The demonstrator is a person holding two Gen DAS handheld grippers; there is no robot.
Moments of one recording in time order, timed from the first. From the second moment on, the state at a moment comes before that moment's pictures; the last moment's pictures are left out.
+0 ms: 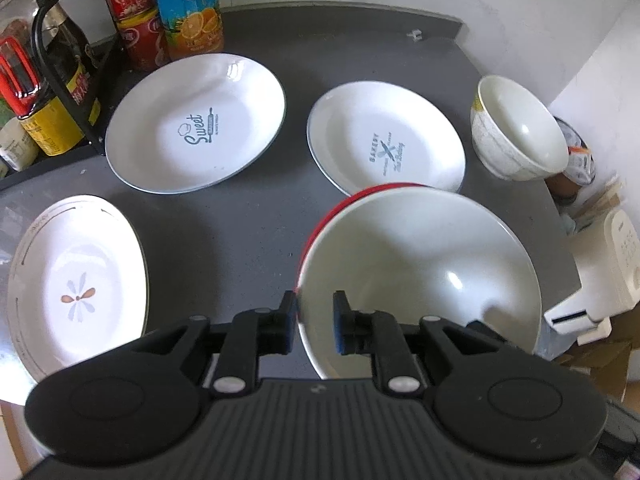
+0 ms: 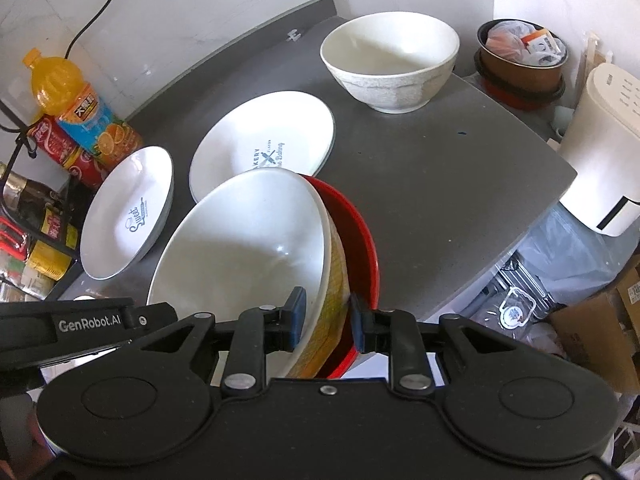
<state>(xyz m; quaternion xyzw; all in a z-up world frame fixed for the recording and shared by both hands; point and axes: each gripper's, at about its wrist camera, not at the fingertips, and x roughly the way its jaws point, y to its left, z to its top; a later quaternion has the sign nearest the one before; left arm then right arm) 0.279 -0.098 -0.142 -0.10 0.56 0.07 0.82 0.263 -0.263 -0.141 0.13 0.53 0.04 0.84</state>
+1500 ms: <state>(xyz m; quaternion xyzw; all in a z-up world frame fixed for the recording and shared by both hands) 0.203 -0.115 -0.063 -0.12 0.51 0.08 0.85 0.183 -0.351 -0.083 0.18 0.43 0.04 0.88</state>
